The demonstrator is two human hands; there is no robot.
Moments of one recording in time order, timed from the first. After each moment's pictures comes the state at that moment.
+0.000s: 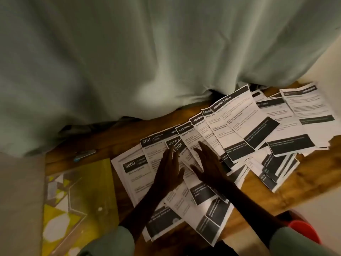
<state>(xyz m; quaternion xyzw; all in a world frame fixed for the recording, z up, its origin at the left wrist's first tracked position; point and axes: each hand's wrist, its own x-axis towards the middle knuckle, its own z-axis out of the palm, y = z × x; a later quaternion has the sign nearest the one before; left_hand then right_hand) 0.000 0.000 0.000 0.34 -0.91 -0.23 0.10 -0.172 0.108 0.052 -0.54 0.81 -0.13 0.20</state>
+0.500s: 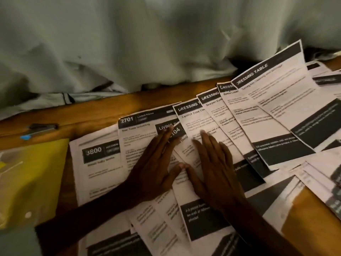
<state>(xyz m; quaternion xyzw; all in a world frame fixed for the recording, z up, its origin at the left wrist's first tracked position) -0.017 -0.010 -0.067 0.30 -0.94 -0.08 0.10 -0.191 0.107 -0.064 -0.62 0.76 -0.19 0.10</state>
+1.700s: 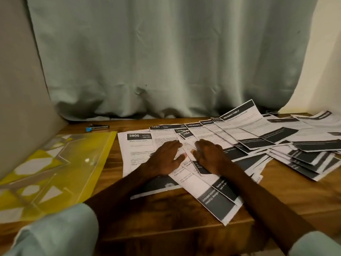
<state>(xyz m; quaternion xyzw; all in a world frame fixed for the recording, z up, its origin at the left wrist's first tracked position) 0.040 0.044 -0.069 0.33 -0.92 -0.12 0.17 -0.149 0.142 -0.053 -0.65 0.74 -0.15 -0.02</state>
